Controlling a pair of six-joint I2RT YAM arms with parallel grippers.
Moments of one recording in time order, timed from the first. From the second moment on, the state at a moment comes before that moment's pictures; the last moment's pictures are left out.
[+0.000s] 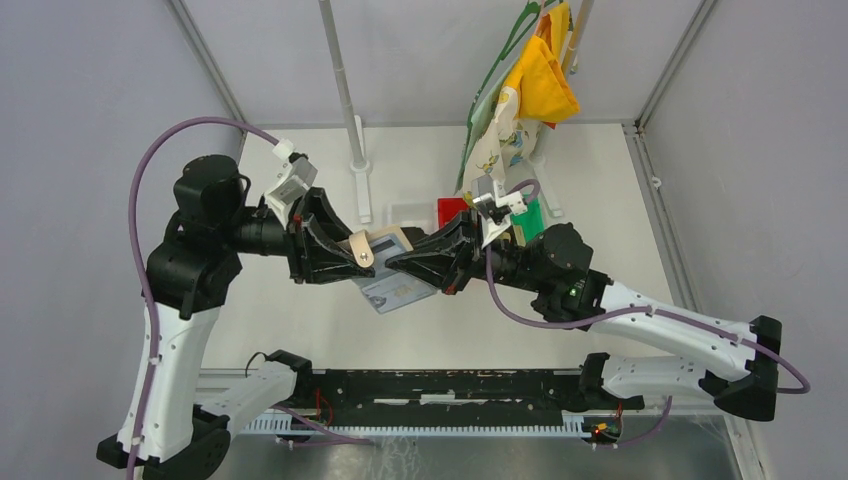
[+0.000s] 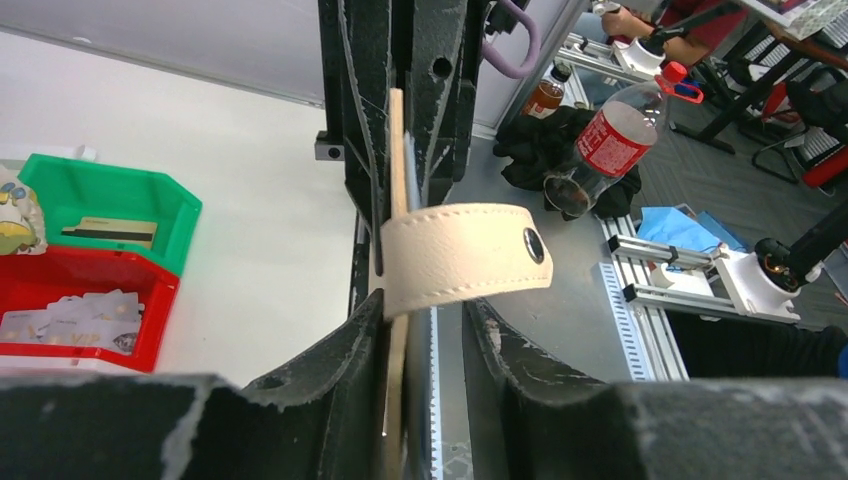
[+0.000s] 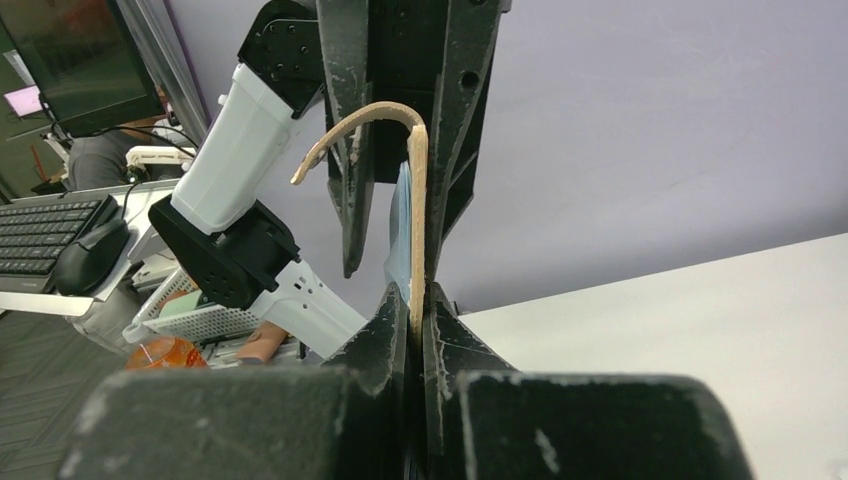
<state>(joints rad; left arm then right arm) -0.33 0.96 1.54 -0.82 1.28 -0.08 1.14 1.09 1.03 0.45 -0.29 0.38</state>
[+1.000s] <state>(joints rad) -0.33 0.97 1.42 -0.41 1.31 -0.53 1.07 1.15 1.07 0.53 -0.47 0.47</state>
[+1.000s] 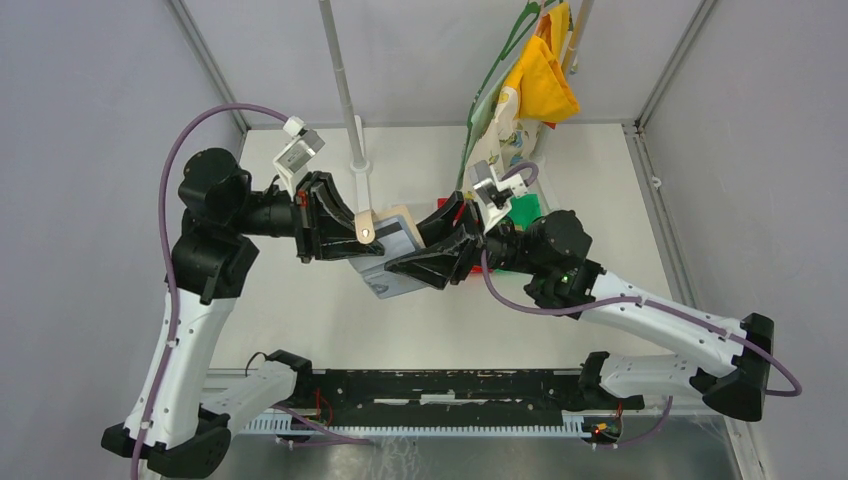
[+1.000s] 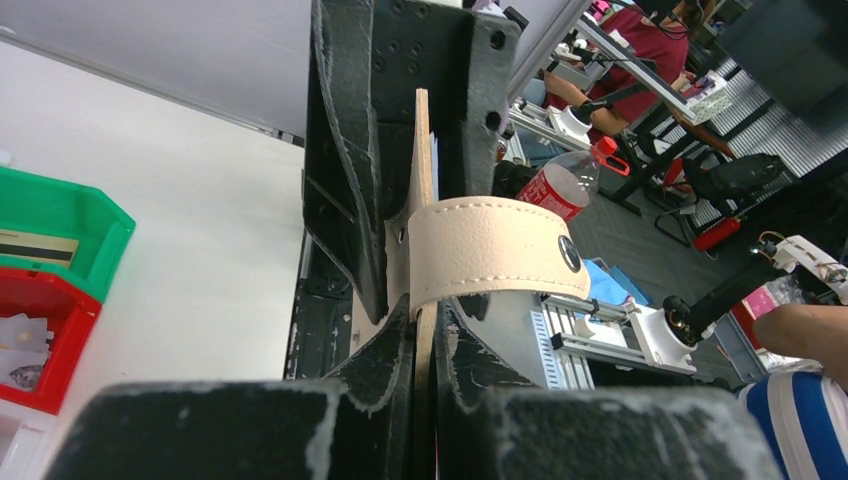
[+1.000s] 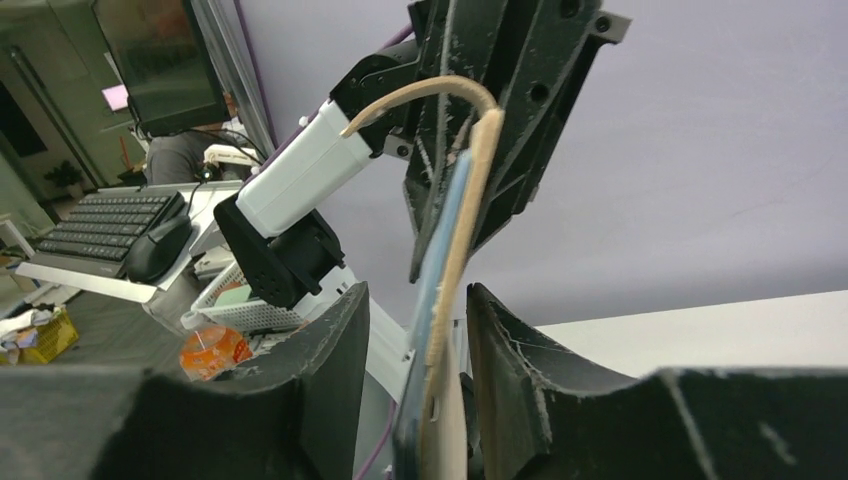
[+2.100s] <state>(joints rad) -0.32 0.98 1.45 -0.58 1.23 -0.42 1.01 1.16 1.07 0.53 -0.58 0.57</state>
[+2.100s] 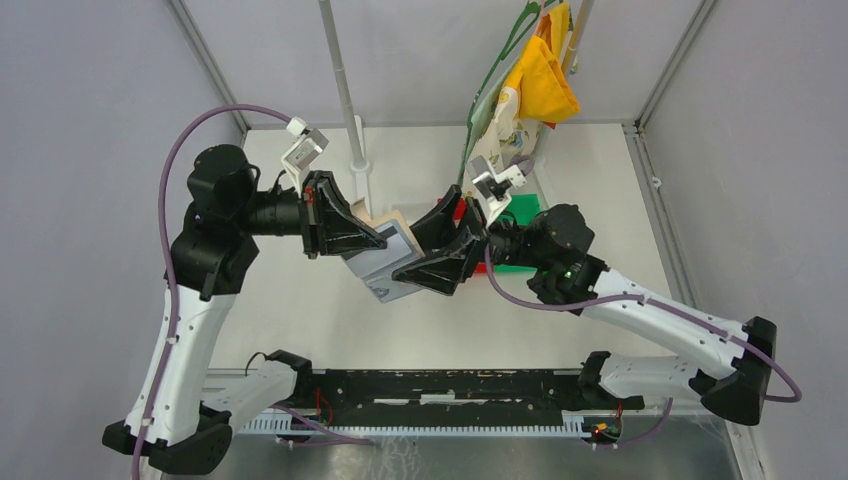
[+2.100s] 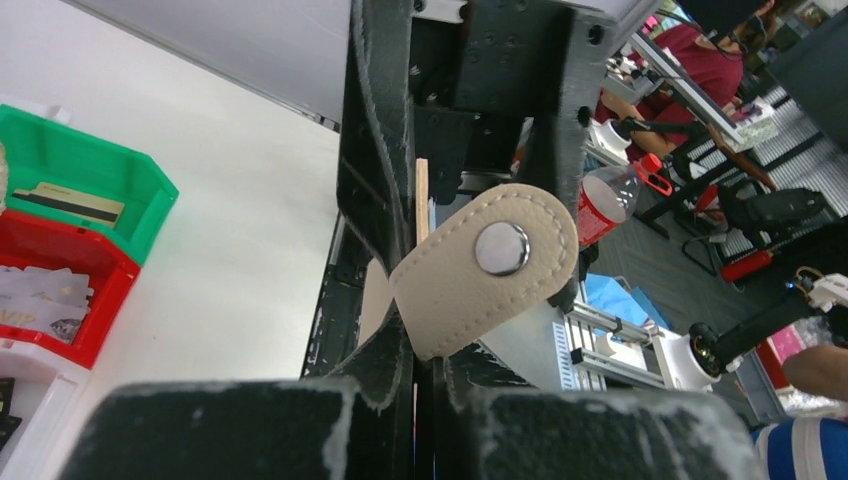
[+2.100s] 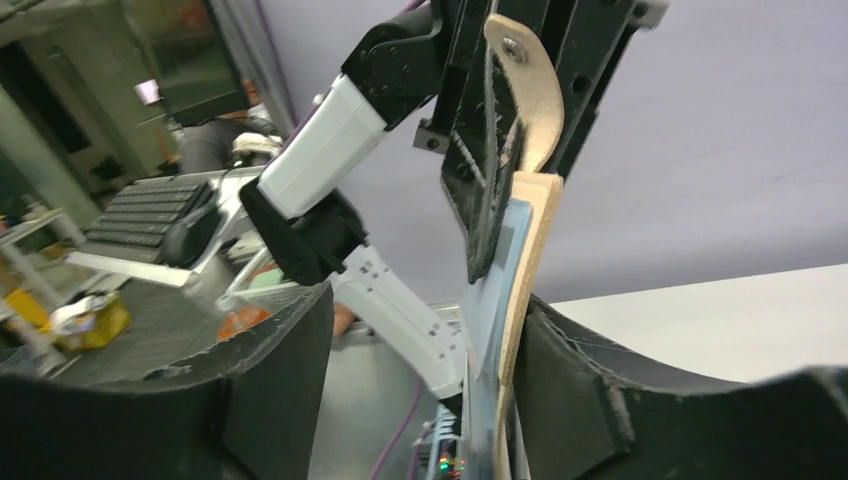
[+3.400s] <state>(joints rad) -0.19 1.02 1.40 -0.54 1.08 -0.52 0.94 1.30 0.90 0.83 -0.44 0.94</state>
